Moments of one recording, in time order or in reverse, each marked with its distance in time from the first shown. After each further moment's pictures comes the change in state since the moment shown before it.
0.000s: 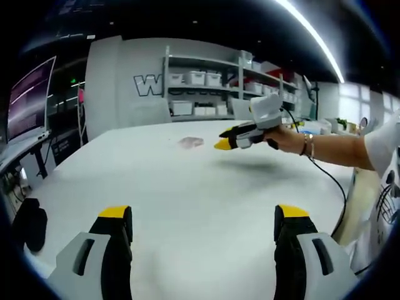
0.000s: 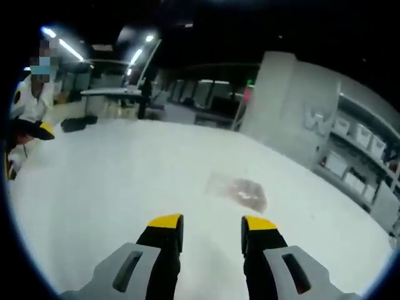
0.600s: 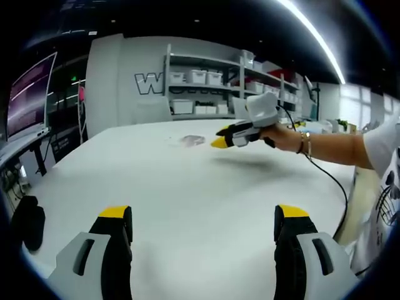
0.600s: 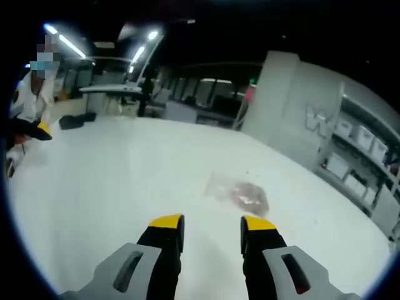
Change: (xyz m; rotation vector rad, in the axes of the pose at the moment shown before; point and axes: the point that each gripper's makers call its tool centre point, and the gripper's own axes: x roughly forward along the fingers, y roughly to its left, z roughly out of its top) left arm 0.004 0.002 -0.003 -0.012 0.007 0.001; right arm 0.014 -0.002 0.004 -0.020 0.007 0.006
